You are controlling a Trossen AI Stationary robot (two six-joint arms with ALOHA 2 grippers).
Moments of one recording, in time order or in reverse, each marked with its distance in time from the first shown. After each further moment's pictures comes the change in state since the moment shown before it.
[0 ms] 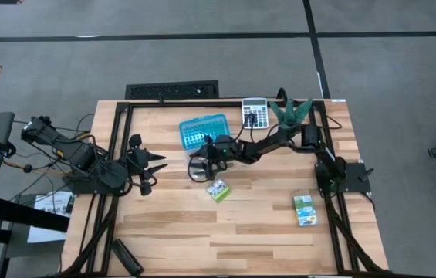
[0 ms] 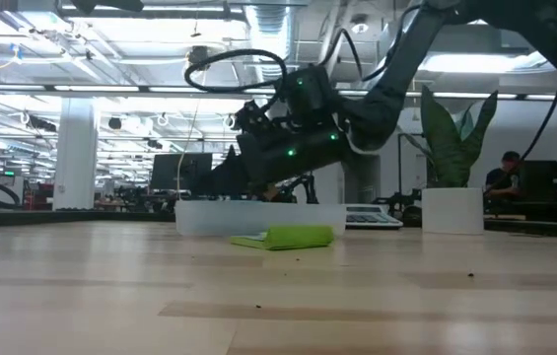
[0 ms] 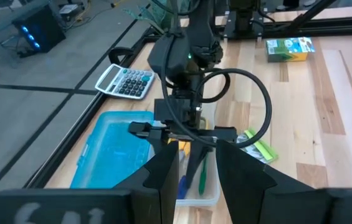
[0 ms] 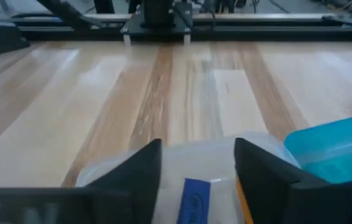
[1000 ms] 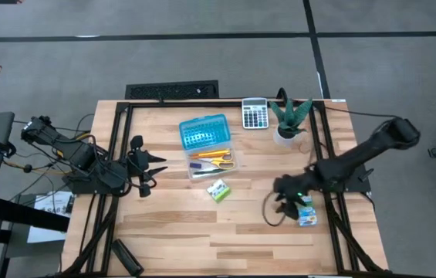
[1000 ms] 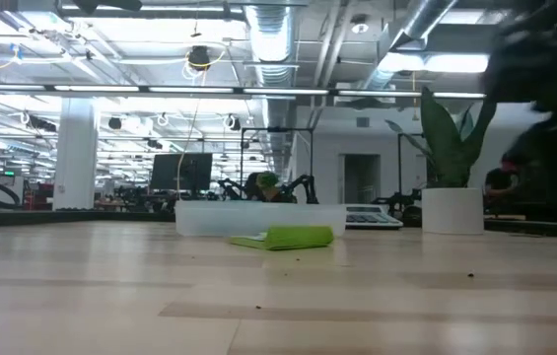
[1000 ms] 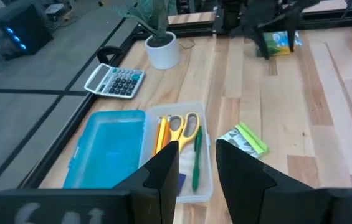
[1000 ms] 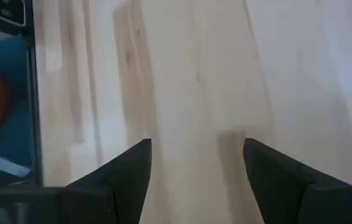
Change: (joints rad) left arm 0.000 0.000 0.000 0.002 0.045 0.029; right arm 0.564 -1.118 -0.704 -1.036 0.092 0.774
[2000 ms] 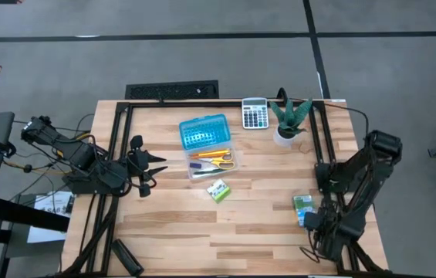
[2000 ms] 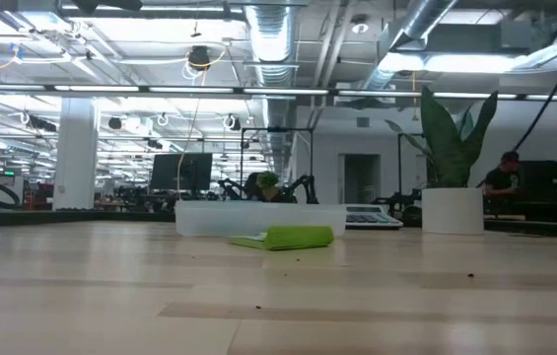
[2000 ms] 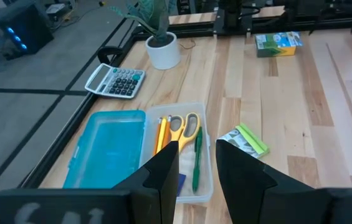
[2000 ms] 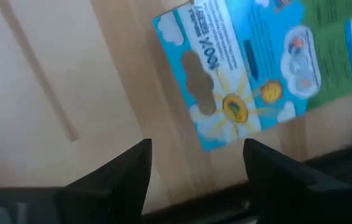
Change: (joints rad) left arm 0.000 0.000 0.000 0.000 -0.002 -0.004; right arm 0.754 0.424 0.369 -0.689 0.160 0.728
